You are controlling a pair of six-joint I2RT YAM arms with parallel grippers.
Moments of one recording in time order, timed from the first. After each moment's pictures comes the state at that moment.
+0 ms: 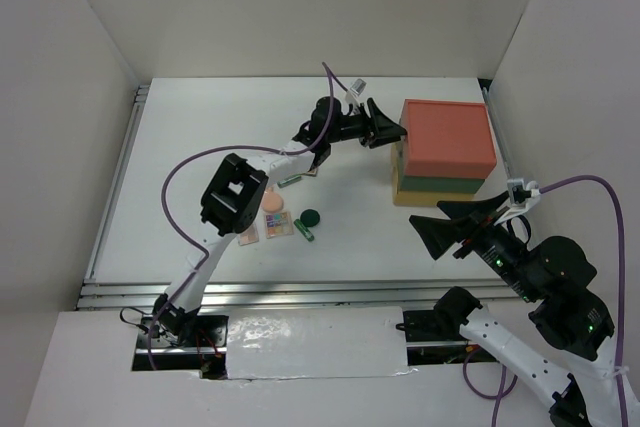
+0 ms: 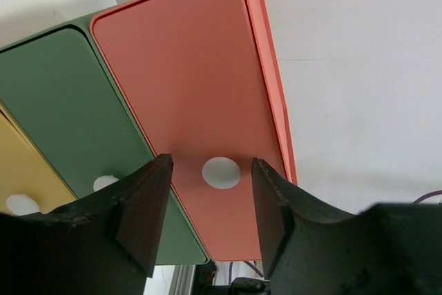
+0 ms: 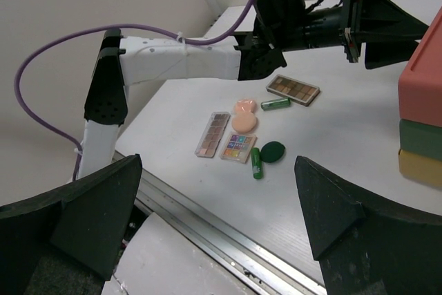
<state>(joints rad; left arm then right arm) -0.63 2.43 1.92 0.55 0.66 -1.25 0.68 0.30 1.00 -0.68 0.06 0.47</state>
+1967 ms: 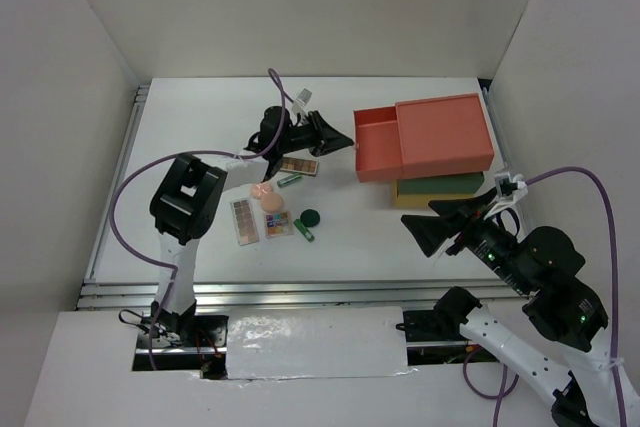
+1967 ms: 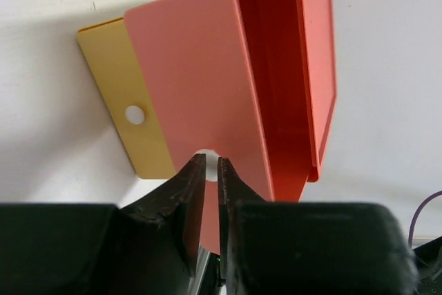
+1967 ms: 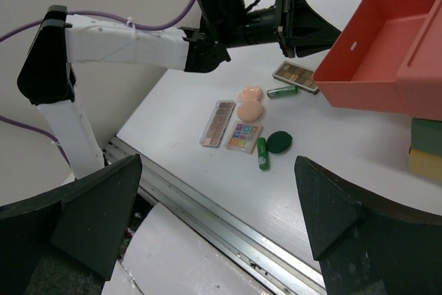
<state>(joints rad) -0.47 2.09 1.34 0.65 0.66 -1.18 0.68 0.35 1.00 -0.67 0.03 0.48</state>
